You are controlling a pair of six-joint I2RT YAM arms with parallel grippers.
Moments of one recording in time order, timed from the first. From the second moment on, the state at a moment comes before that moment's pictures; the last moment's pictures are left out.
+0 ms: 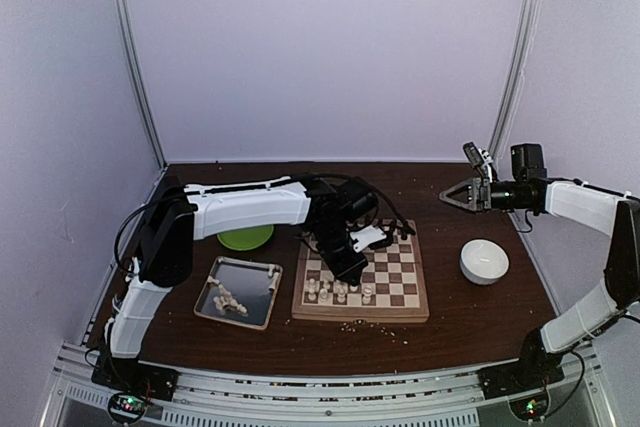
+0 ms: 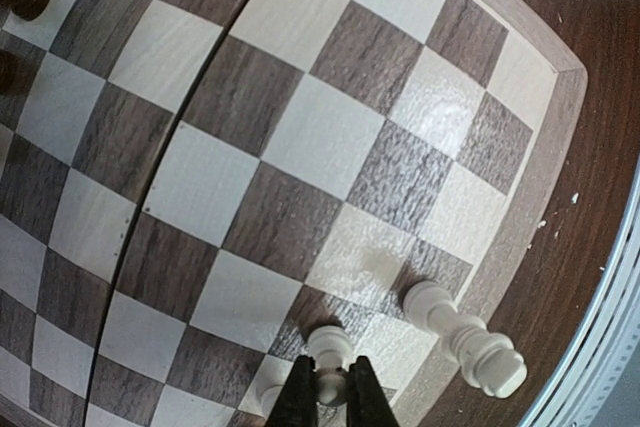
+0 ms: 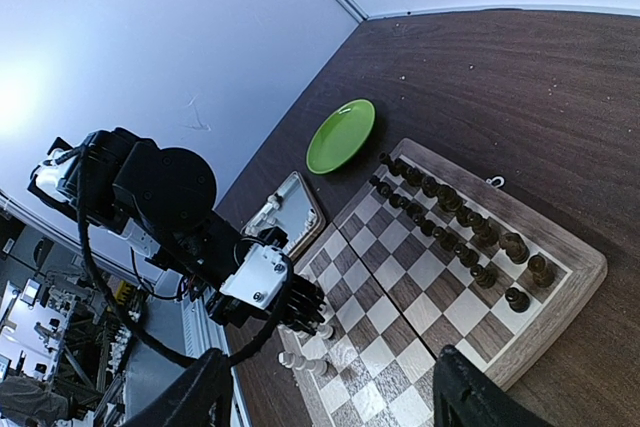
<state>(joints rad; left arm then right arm) -1.02 2.31 2.01 -0.97 0.25 0.08 0.00 1.42 0.92 -0.21 -1.19 0.08</state>
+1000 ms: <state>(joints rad) -1.02 2.31 2.04 -0.97 0.17 0.08 -0.01 1.42 0.93 -0.22 -1.19 0.08</state>
